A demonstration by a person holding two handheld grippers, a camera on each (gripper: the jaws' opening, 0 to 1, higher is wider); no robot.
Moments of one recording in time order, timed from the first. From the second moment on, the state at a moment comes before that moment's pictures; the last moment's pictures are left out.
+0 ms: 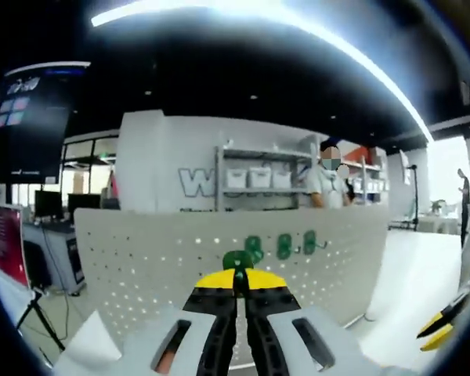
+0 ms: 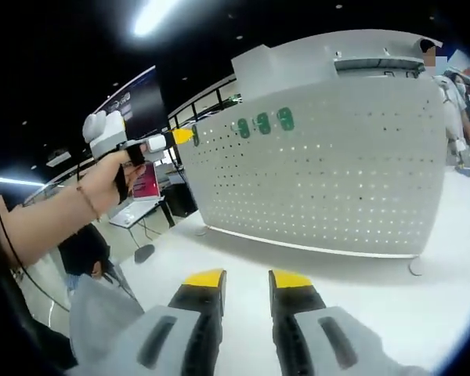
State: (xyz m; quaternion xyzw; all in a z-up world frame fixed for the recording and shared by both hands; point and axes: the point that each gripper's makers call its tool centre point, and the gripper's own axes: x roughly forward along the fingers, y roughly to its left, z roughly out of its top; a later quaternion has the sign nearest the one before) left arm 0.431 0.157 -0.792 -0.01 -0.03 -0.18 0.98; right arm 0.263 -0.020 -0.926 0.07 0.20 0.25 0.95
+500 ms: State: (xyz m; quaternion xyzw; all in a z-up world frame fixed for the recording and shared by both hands) left arm 0.467 0.145 -0.777 0.02 -0.08 -0.17 0.98; right arm 0.266 -0.032 -0.938 0.09 0.22 0.23 0.94
